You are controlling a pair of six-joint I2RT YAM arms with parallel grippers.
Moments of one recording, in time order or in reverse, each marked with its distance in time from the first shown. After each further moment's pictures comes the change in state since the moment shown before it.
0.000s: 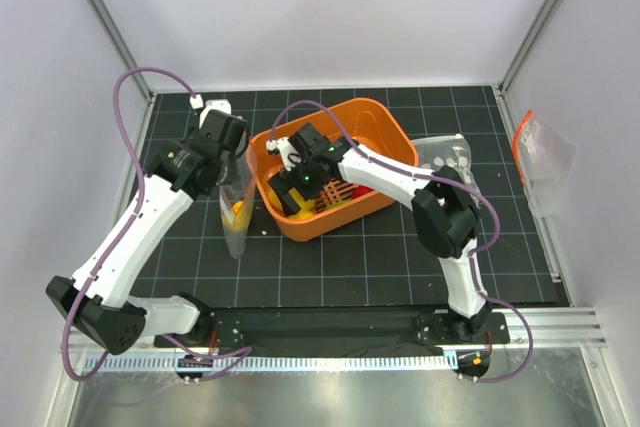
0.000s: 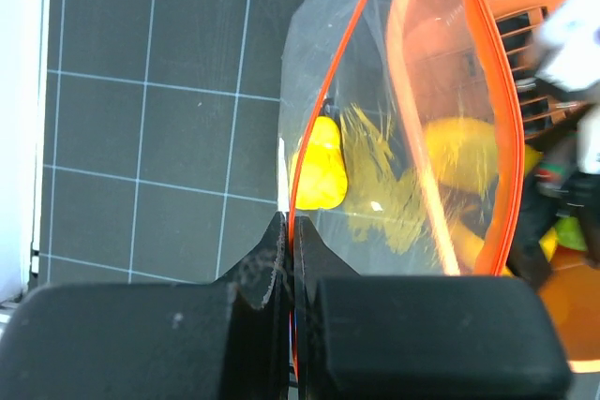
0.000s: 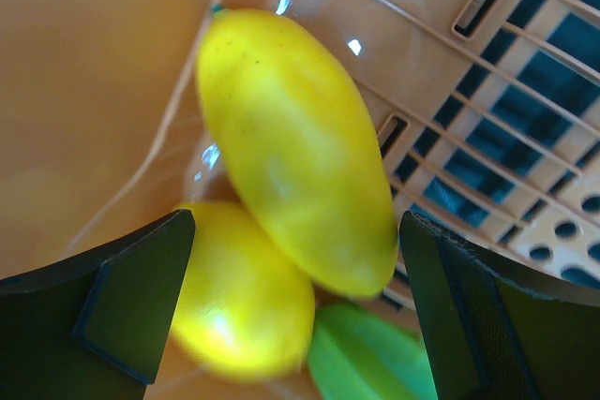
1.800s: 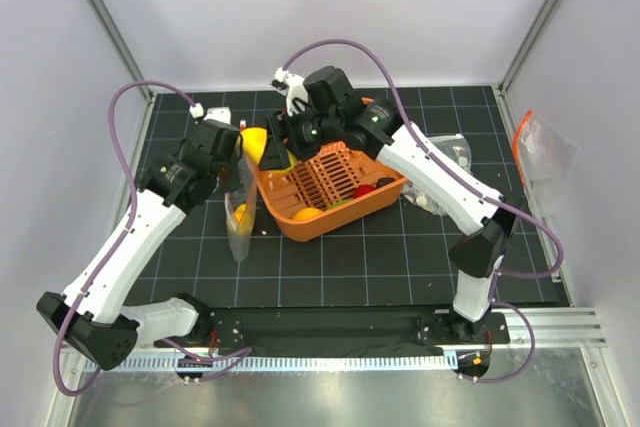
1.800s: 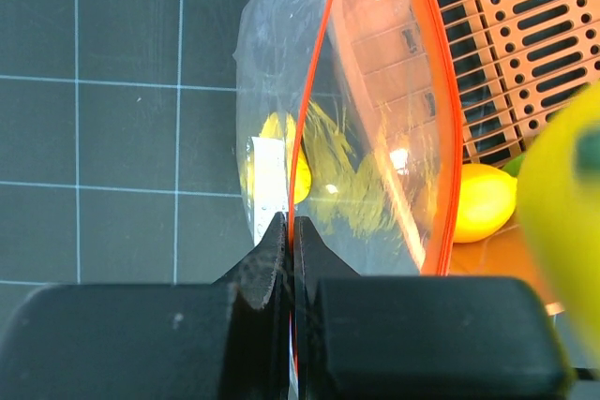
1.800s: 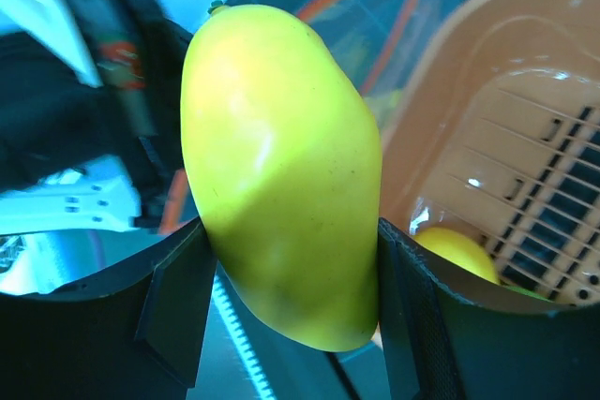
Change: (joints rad) left arm 0.000 -0.087 -0.090 0.075 0.134 -0.001; right arm 0.030 -0.236 0.321 -0.138 -0.119 0.328
